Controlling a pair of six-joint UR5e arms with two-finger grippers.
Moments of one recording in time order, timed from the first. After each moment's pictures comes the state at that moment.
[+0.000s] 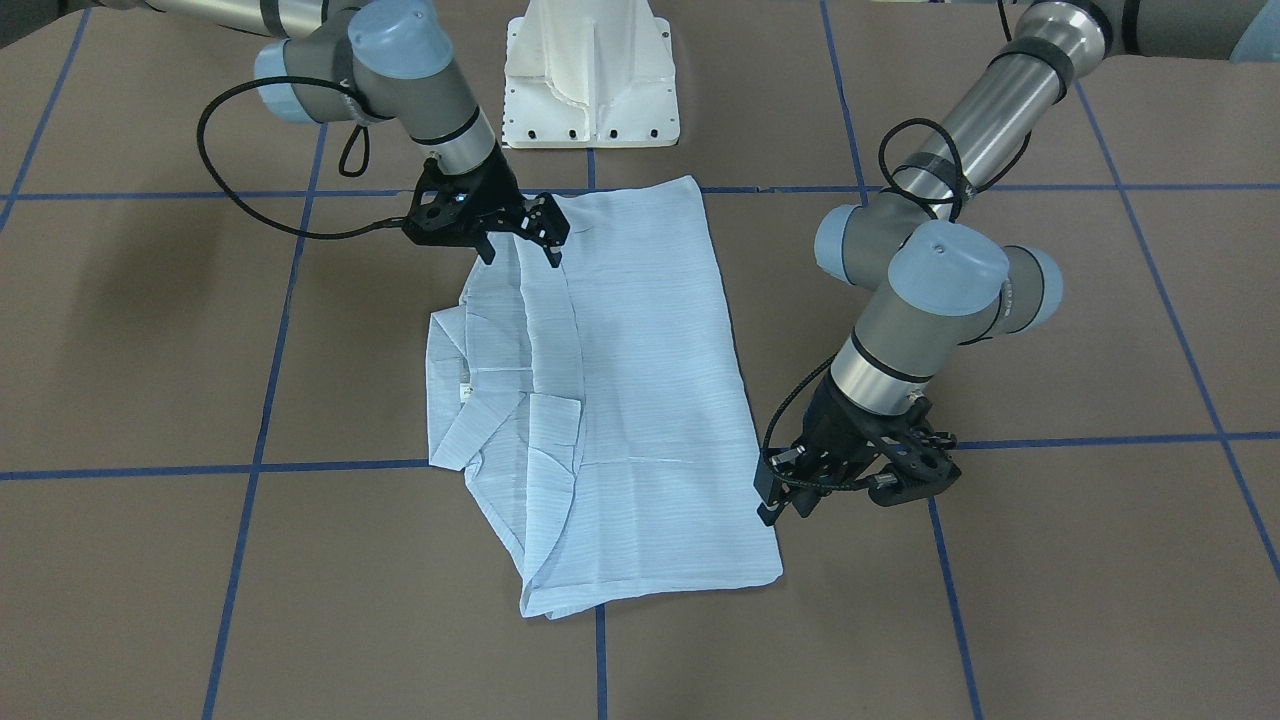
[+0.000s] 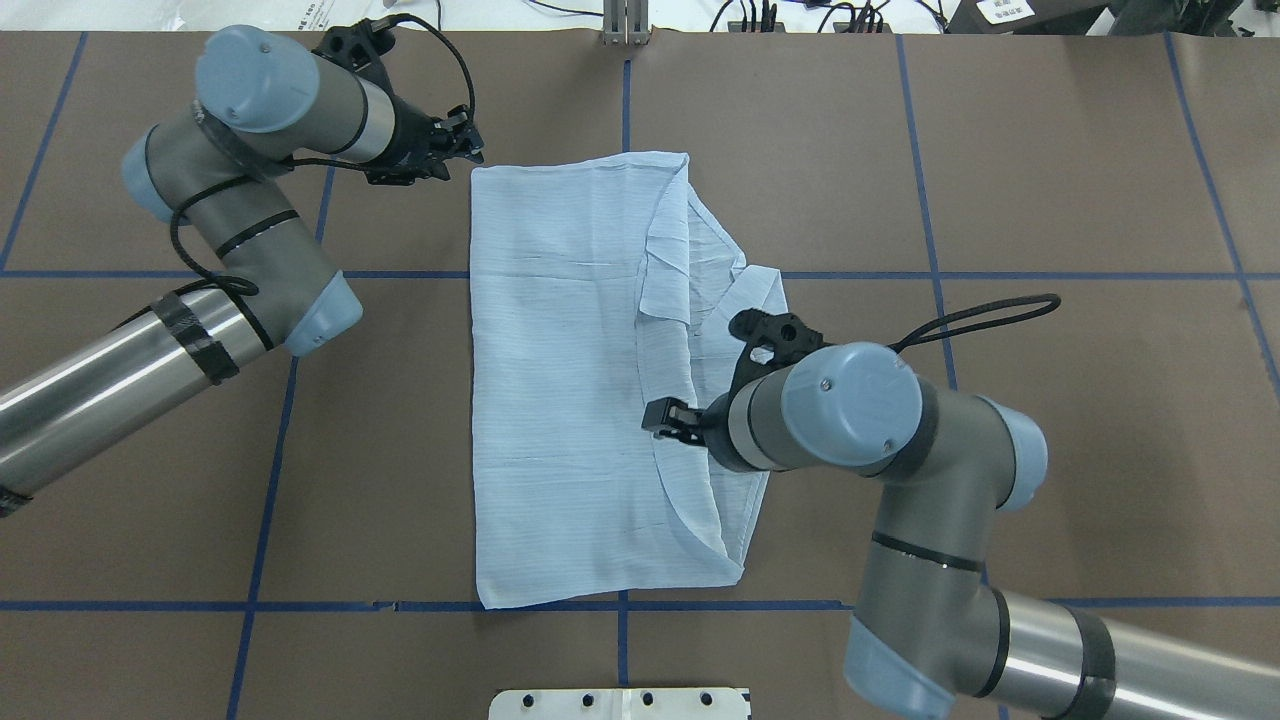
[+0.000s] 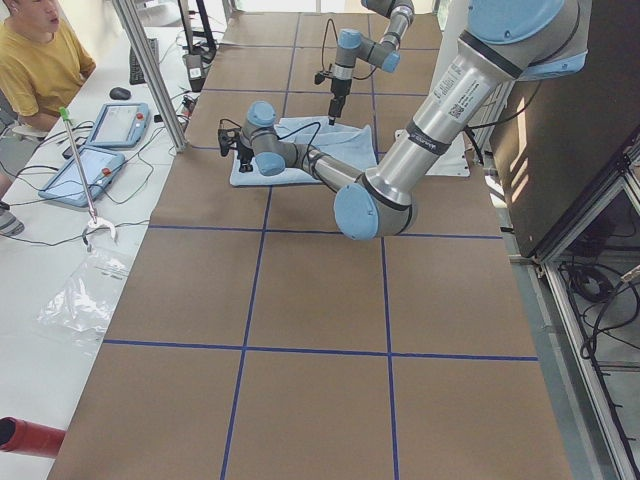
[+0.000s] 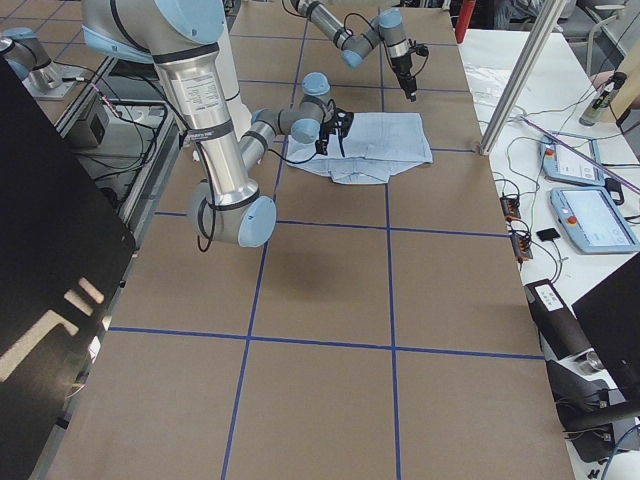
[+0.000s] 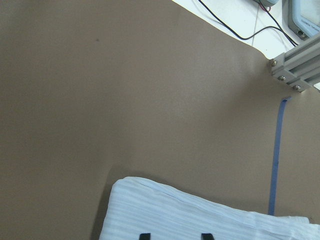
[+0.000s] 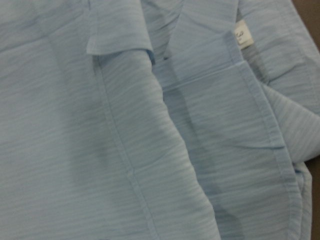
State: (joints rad) left arm -0.85 -2.25 -1.25 -2.34 -1.93 -1.44; right arm 0.37 -1.10 1.82 -1.27 1.73 1.57
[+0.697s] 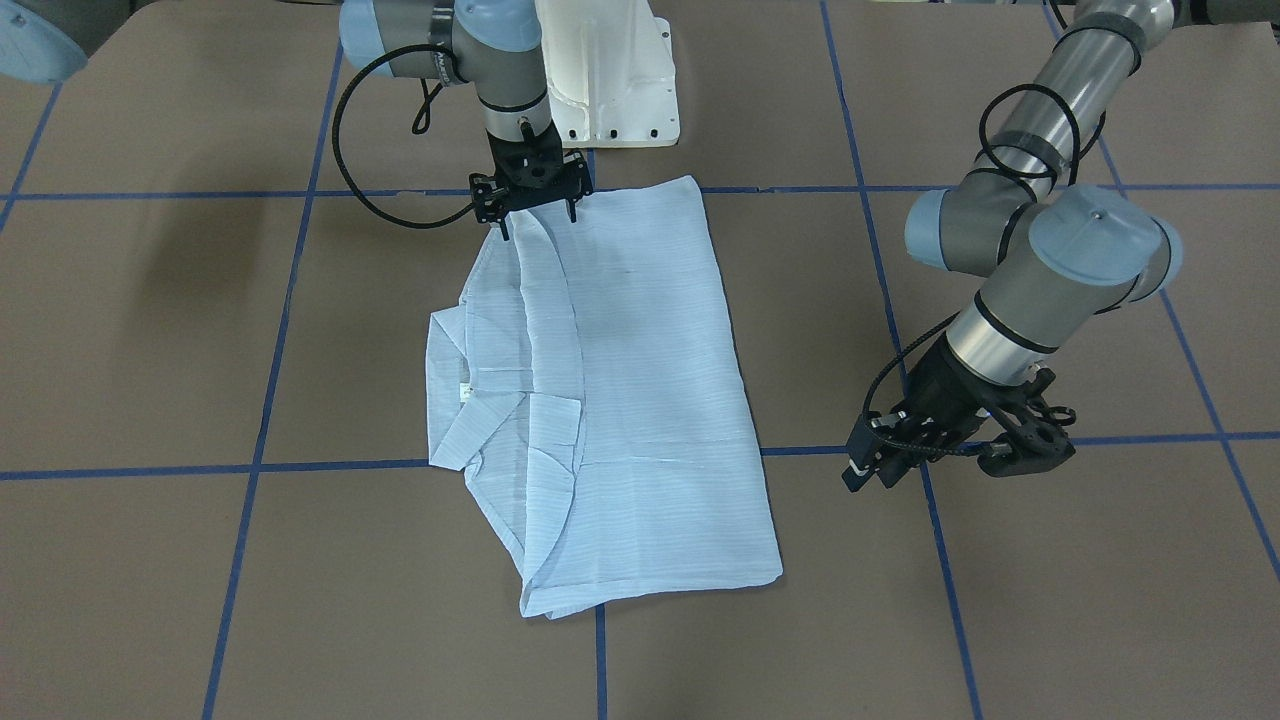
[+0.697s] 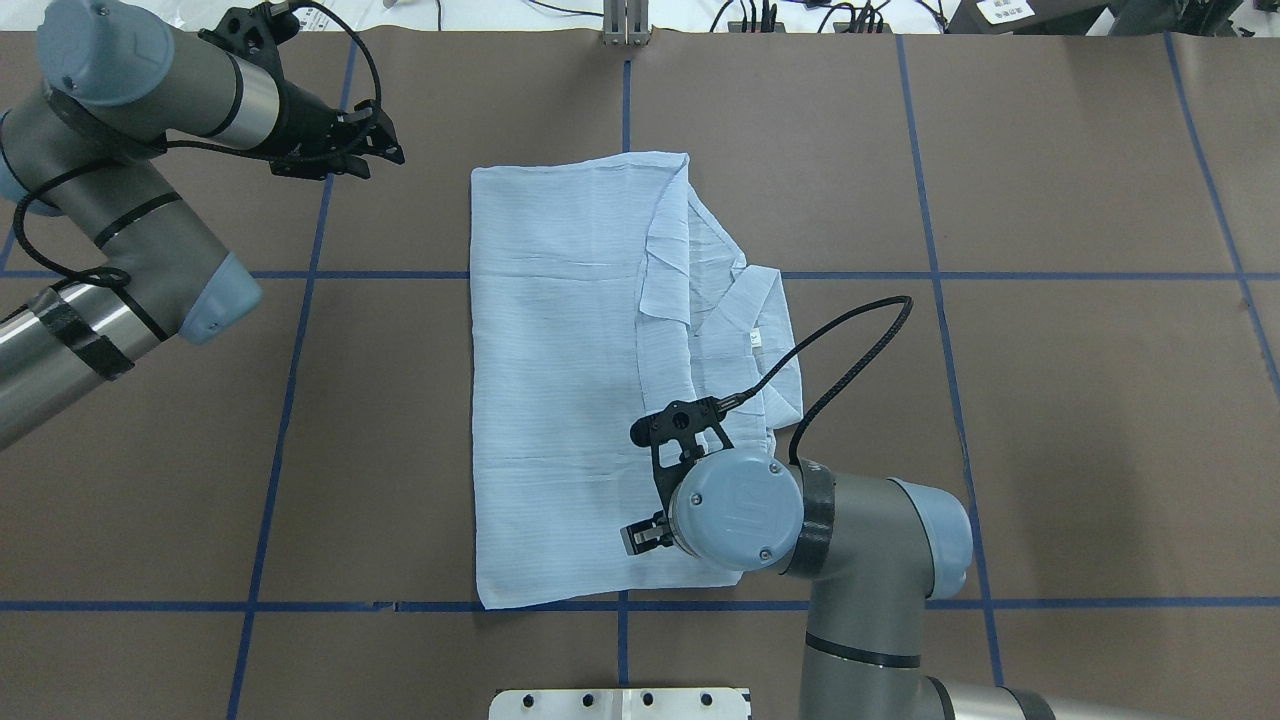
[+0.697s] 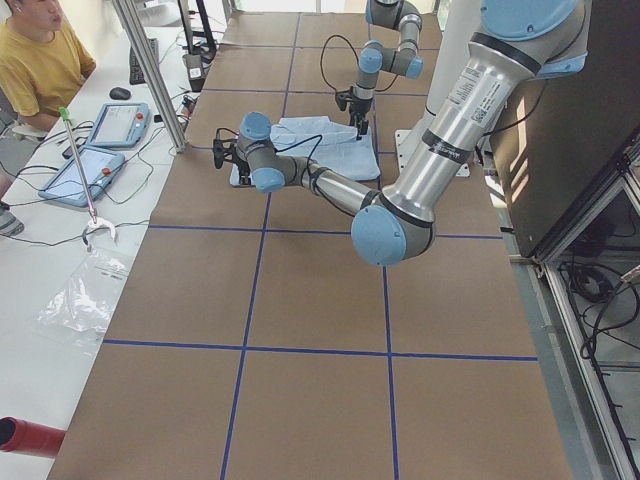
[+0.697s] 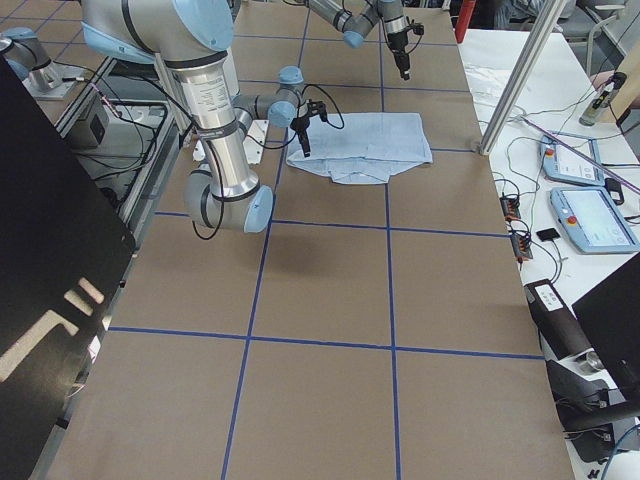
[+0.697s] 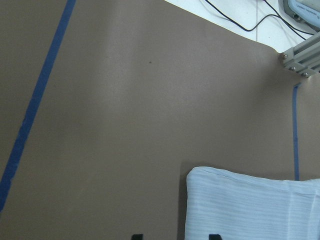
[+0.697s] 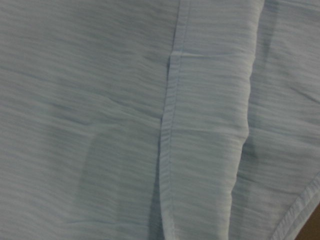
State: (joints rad) left arm -0.94 -2.12 -1.36 -2.34 -2.06 -1.33; right arm 0.24 -1.03 1.82 -1.56 1.63 1.07
